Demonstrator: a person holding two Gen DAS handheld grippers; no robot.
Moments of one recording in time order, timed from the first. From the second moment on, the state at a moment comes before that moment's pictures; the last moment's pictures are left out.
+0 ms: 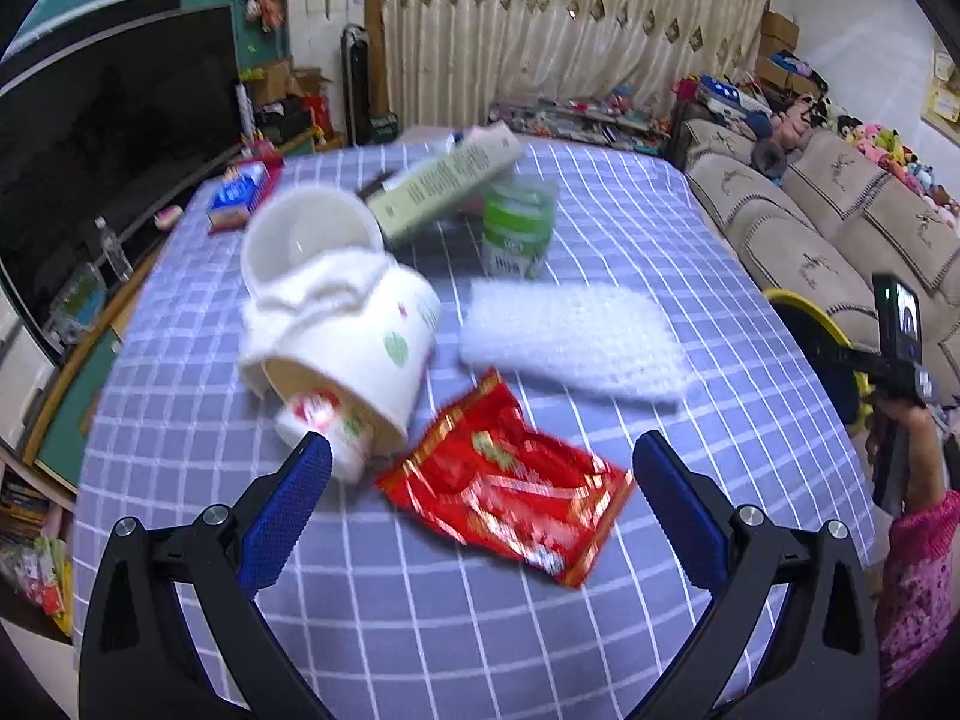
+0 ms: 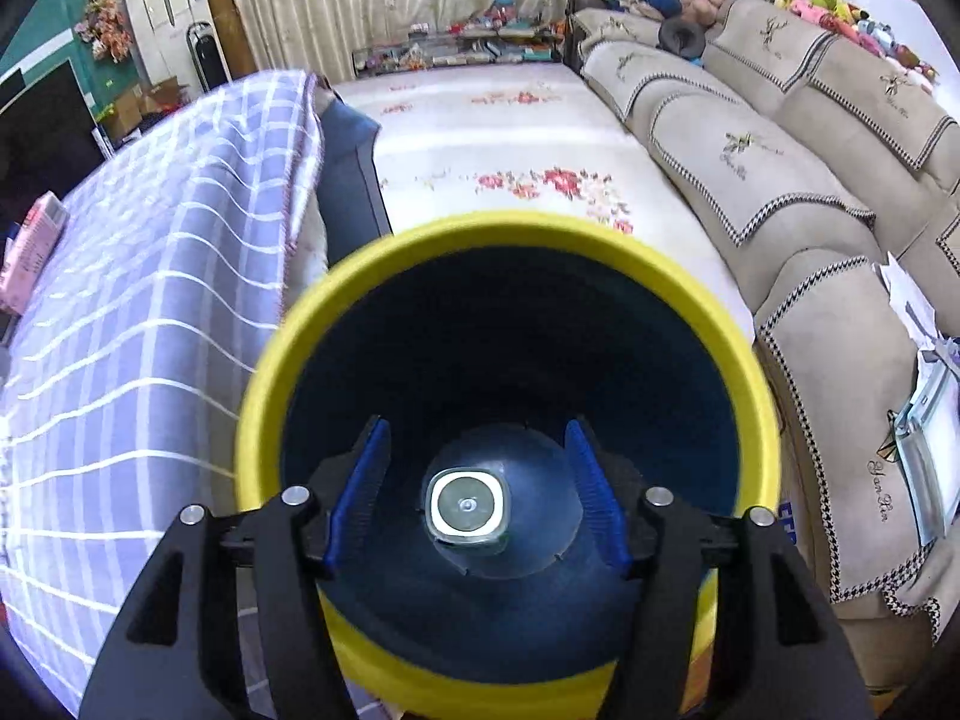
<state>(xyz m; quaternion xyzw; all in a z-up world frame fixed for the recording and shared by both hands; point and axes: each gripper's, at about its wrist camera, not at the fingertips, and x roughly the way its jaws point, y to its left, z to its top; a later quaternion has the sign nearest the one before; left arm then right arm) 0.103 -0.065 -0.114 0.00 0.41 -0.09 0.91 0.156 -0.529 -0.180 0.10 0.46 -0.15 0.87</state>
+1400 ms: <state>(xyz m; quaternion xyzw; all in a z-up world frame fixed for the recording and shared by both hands) 0.187 -0.133 -0.166 0.01 0.48 -0.15 0.86 0.147 -0.522 -0.153 0.11 0.42 -0.11 0.89</state>
